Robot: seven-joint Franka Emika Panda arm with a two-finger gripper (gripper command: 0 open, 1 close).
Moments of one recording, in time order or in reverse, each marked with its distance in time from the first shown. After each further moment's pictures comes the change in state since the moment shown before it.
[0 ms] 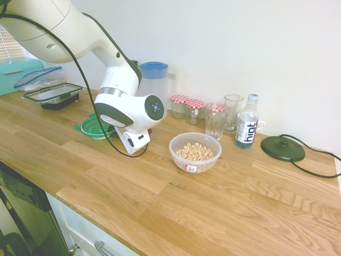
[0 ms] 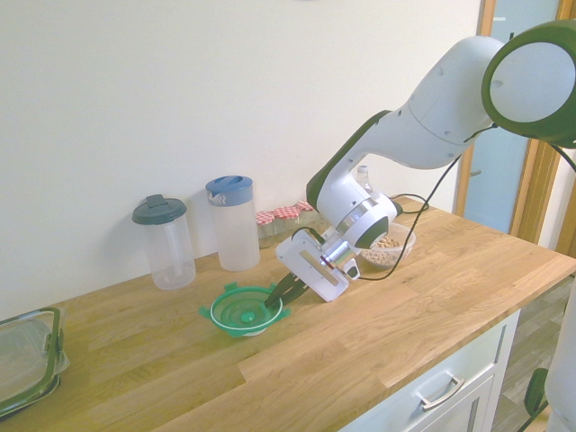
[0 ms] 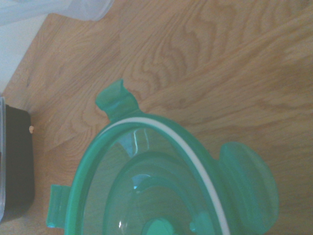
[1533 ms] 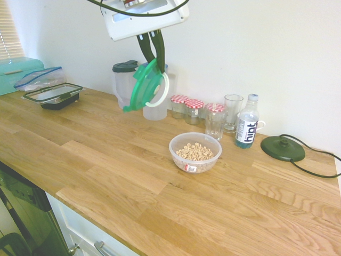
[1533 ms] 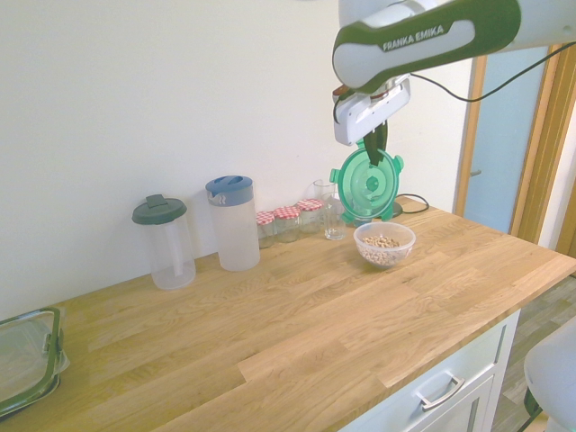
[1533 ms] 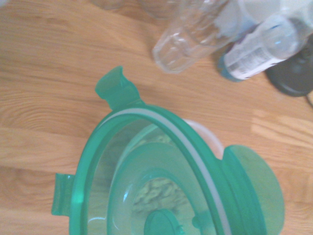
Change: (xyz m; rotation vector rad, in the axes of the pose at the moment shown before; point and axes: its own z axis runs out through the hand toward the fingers) arm -0.133 -0.163 -0.292 -0.897 0.927 -0.399
